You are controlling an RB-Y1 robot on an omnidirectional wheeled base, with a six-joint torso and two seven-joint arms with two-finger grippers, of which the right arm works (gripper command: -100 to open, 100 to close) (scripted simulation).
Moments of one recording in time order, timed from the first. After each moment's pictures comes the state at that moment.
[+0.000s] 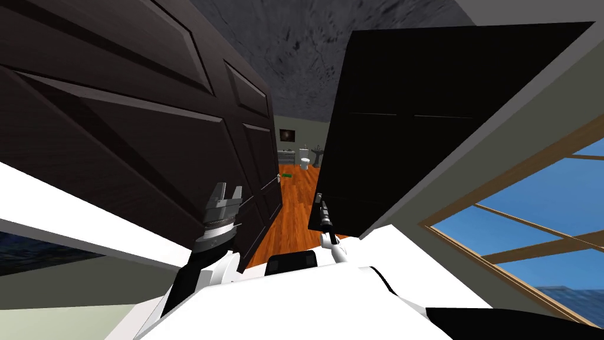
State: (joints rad) arm -0.18 -0.07 -0.10 -0.59 -0.18 -0.81 0.07
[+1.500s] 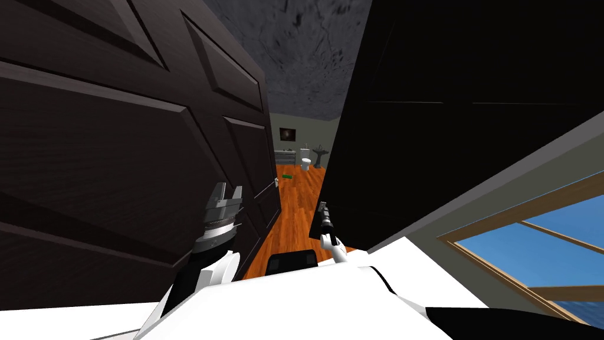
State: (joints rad) arm -0.19 -0.07 -0.12 -0.55 -0.20 -0.83 0.10
